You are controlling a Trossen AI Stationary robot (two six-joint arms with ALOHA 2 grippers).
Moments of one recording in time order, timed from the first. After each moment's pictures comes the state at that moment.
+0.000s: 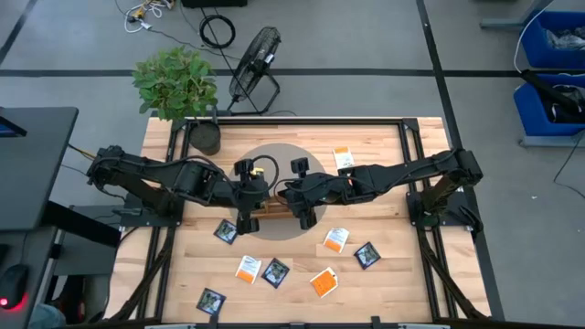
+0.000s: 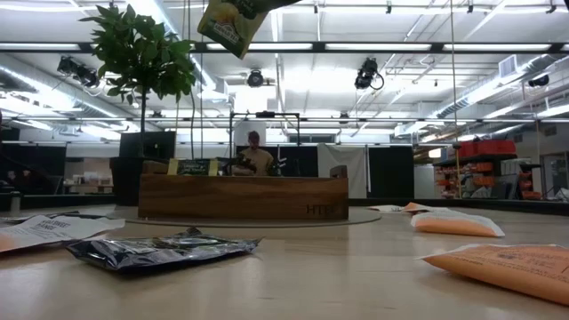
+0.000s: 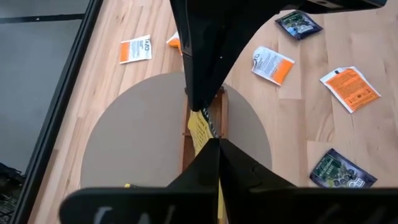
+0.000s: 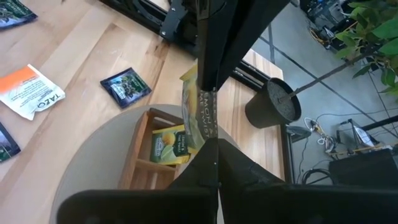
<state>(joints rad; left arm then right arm) -0.28 1.47 1.56 -0.97 -0.41 -0.20 0.18 1.70 1.54 -0.45 0.33 -0.43</state>
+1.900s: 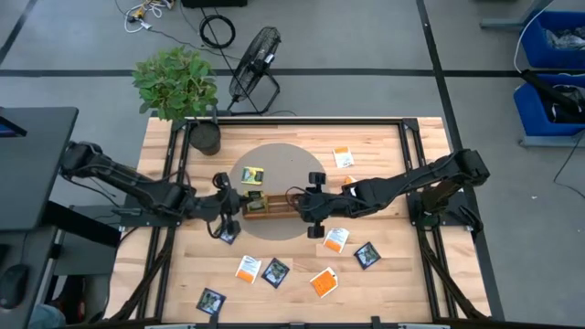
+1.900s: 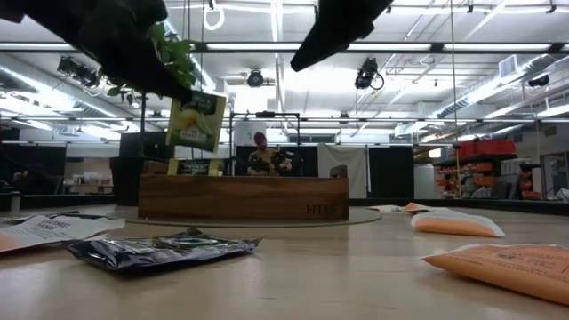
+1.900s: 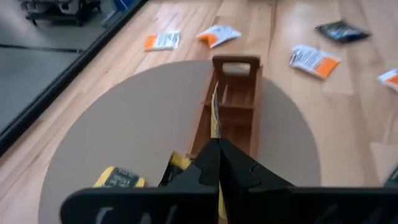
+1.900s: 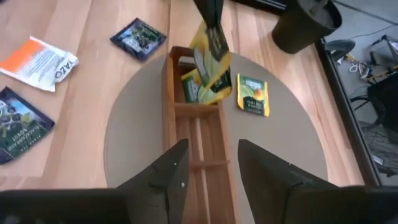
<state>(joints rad) -0.34 1.04 0.54 -0.09 -0.61 -0.25 0.24 1.65 1.29 -0.41 0.40 -0.05</state>
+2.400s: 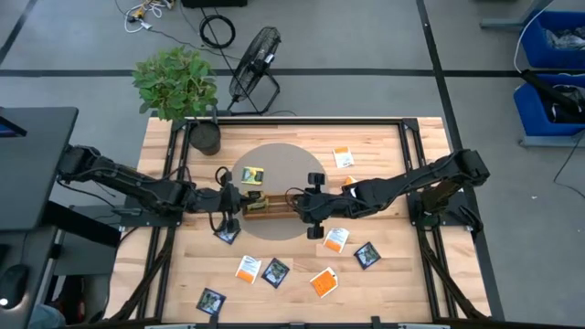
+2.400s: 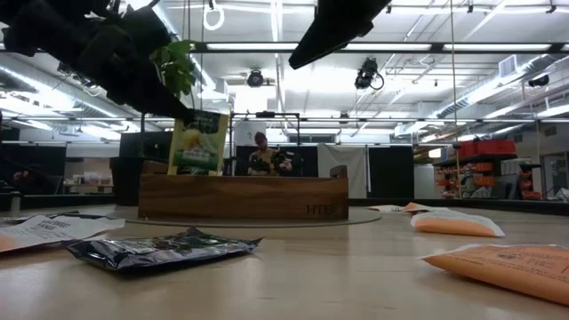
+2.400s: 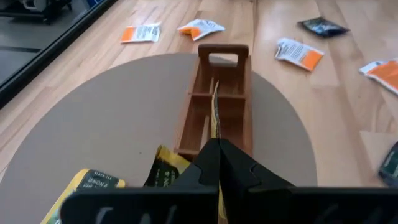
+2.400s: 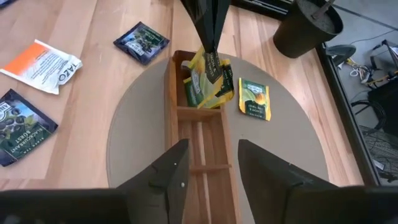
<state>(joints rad) -0.23 1.04 0.41 0.11 -0.42 -0.17 0.24 1.65 1.29 -0.40 0.40 -0.06</state>
